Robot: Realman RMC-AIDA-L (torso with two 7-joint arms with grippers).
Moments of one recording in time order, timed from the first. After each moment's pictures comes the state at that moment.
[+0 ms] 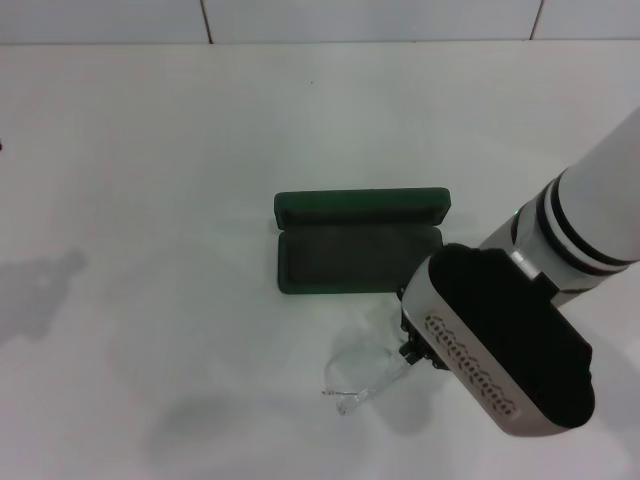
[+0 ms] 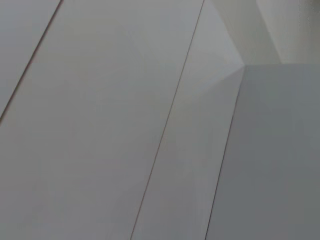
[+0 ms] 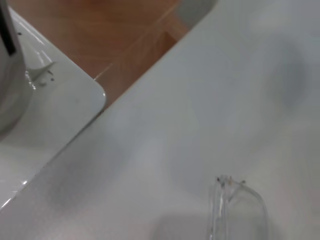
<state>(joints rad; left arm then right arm) -0.16 -1.96 0.76 0.53 1.22 1.96 -1.29 0.63 2.03 -1.94 -1.56 -2.42 -1.48 1.65</state>
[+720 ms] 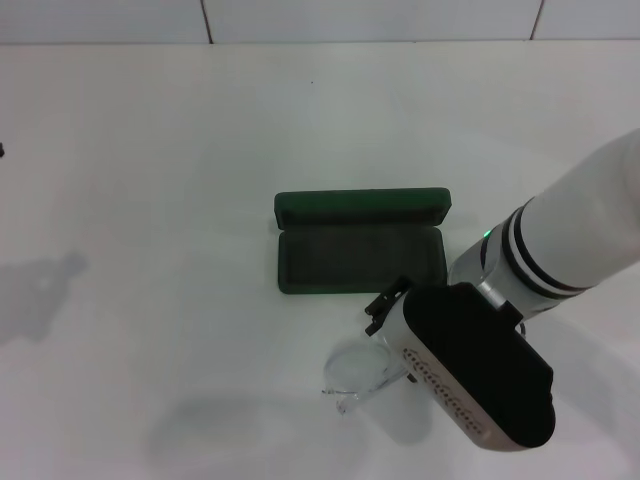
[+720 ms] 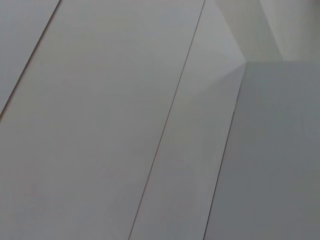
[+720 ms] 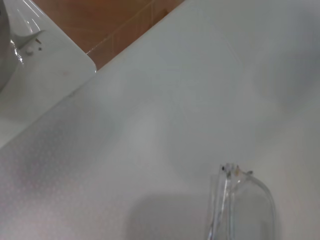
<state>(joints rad) -0.15 -1.96 0.76 0.53 1.23 1.96 -1.30 0.64 2.03 -2.06 -1.45 -2.47 -1.29 1.61</state>
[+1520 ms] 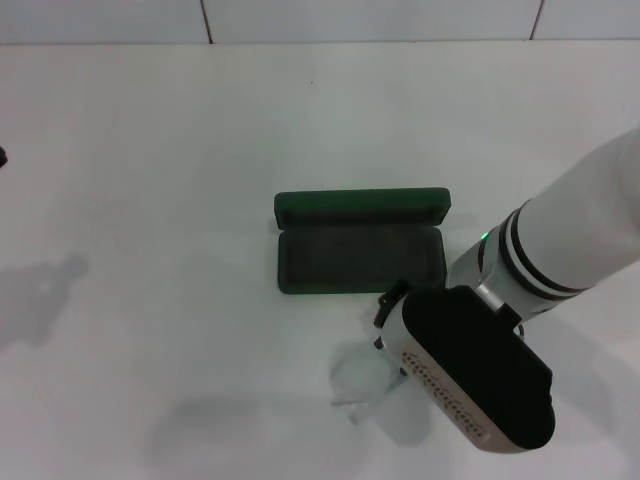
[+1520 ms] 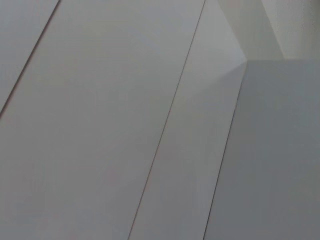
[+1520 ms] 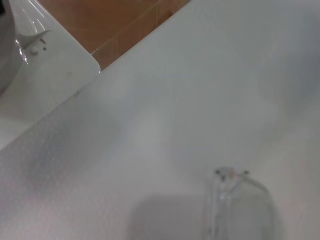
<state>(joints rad) -0.15 -1.96 0.76 0.53 1.24 1.96 -1.29 0.65 2.03 -2.07 -1.44 -2.46 -1.29 1.60</state>
